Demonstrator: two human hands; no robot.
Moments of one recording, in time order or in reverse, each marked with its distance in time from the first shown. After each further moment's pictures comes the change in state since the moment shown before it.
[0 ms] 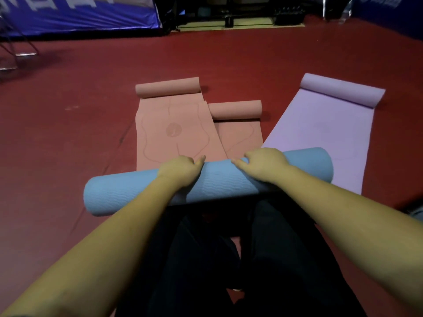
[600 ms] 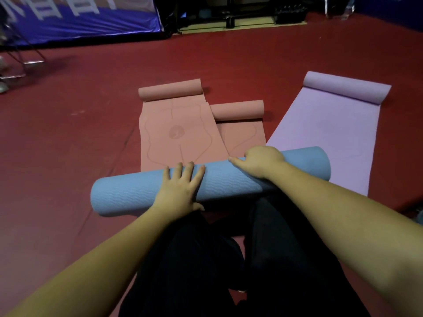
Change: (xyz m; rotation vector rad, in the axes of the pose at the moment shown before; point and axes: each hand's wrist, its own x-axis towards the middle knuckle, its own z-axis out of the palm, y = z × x) left_hand -0.036 -0.034 0.046 0.461 0.235 0.378; right_hand 0.014 -0.004 0.003 0.036 -0.049 0.054
